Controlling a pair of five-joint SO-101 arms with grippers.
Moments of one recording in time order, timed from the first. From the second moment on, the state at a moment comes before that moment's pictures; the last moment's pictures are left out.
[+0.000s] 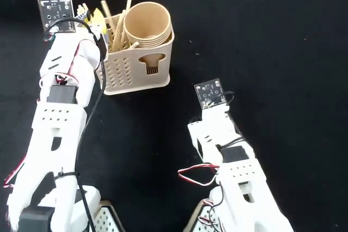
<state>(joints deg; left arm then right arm) -1.8 -31.0 36.3 11.6 4.9 -10.2 -54.1 85.7 27.4 8.0</state>
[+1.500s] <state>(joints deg) -28.2 -102.3 93.1 57.5 -10.9 -10.2 -54.1 80.7 40.8 8.0</state>
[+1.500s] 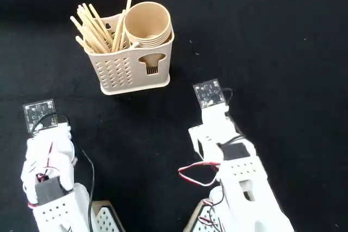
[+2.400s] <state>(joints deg) -12.0 -103.8 96.2 71.7 -11.2 -10.1 -103.4 96.7 61.7 0.8</state>
